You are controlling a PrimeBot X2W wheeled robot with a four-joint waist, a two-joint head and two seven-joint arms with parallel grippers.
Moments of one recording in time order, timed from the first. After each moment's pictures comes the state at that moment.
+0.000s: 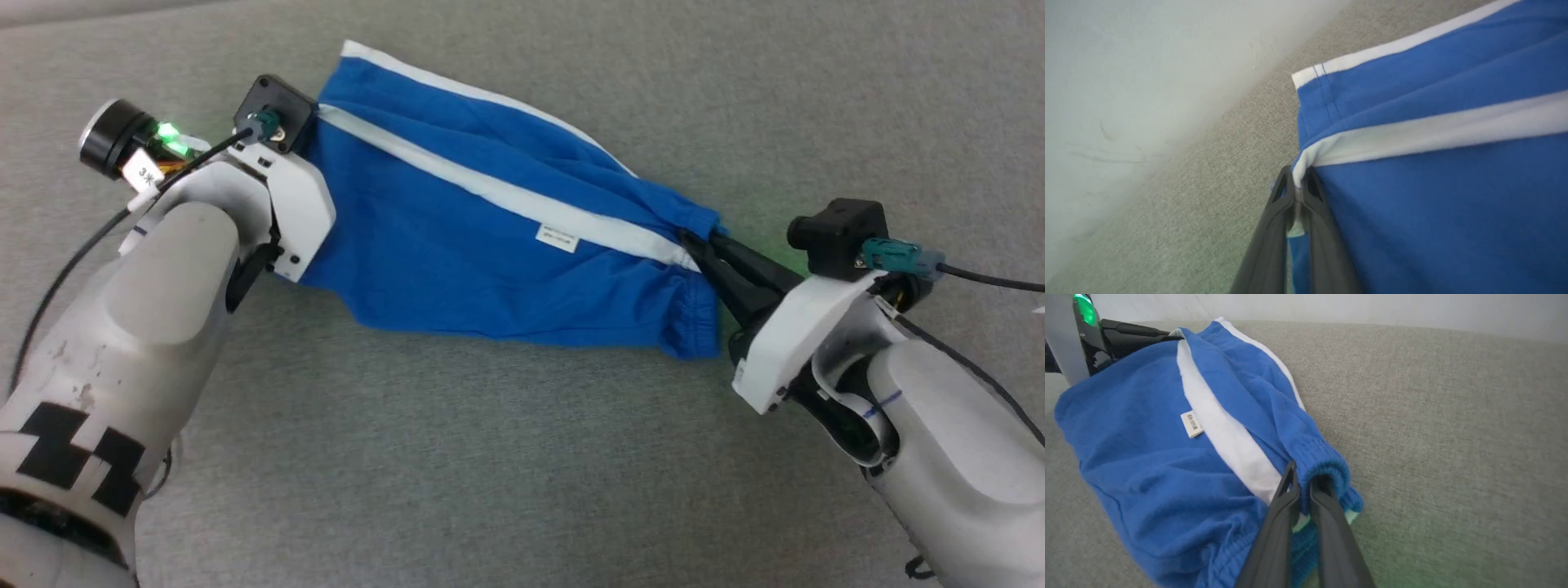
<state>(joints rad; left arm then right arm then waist) -1.05 0.43 -0.83 0.86 -0.36 -0.06 0.01 -0.55 -0.37 0.55 0.28 0.60 0.13 0.06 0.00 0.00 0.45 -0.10</state>
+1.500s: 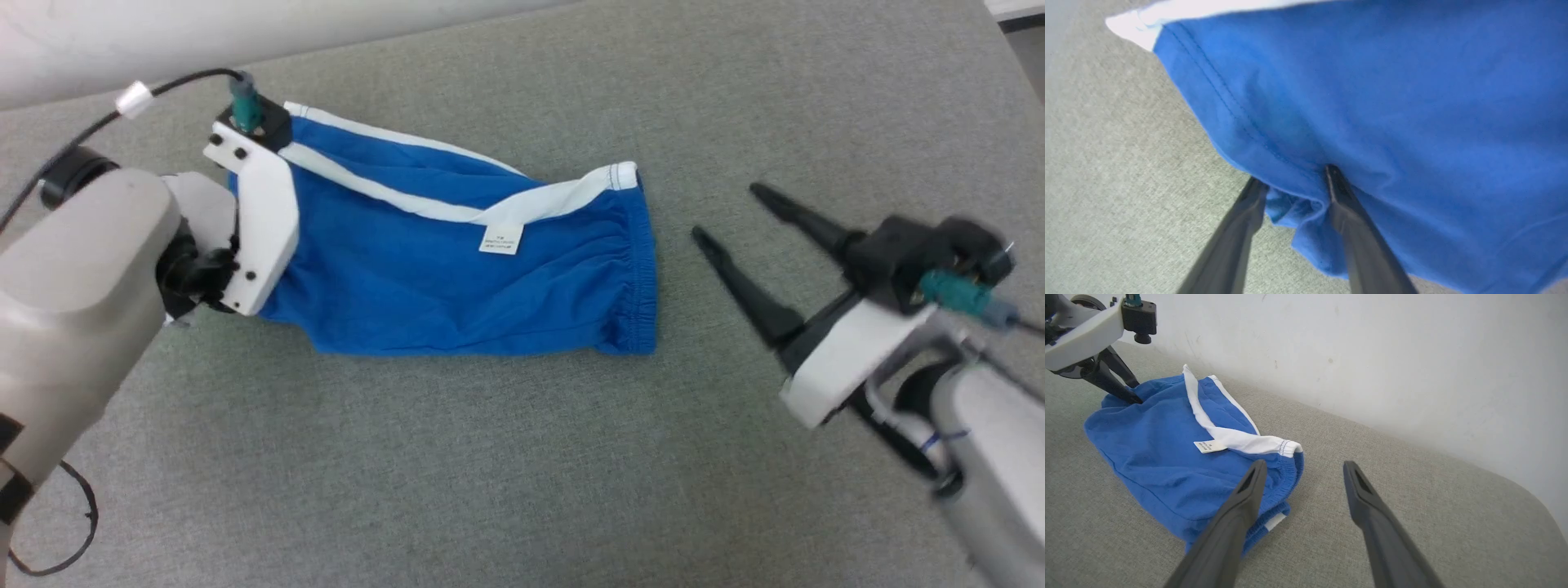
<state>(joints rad) -1.18 0.63 -1.21 0.66 -0.95 -0.12 0.80 -0.44 -0.43 0.45 -0.02 0.40 0.13 0.07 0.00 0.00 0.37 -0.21</state>
